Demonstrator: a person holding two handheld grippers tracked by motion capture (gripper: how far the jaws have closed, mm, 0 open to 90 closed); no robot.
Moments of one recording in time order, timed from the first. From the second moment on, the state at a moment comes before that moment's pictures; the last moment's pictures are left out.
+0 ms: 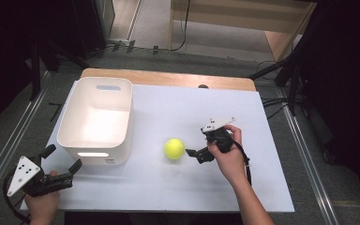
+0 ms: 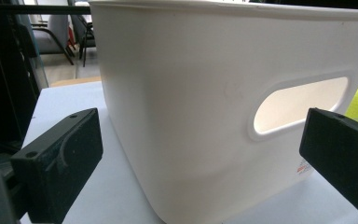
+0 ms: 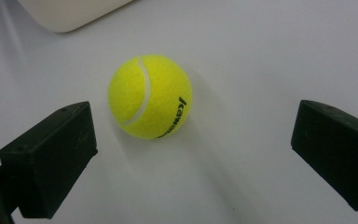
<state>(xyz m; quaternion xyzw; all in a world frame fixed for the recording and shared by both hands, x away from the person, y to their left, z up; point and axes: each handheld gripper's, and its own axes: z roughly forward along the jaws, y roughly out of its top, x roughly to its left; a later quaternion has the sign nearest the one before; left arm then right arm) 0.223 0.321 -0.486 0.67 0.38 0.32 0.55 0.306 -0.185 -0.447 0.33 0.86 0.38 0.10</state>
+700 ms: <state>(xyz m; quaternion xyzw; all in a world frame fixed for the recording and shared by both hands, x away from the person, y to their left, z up) 0.223 0.321 -0.486 0.67 0.38 0.32 0.55 0.320 -0.143 -0.449 0.29 0.90 0.32 0.06</state>
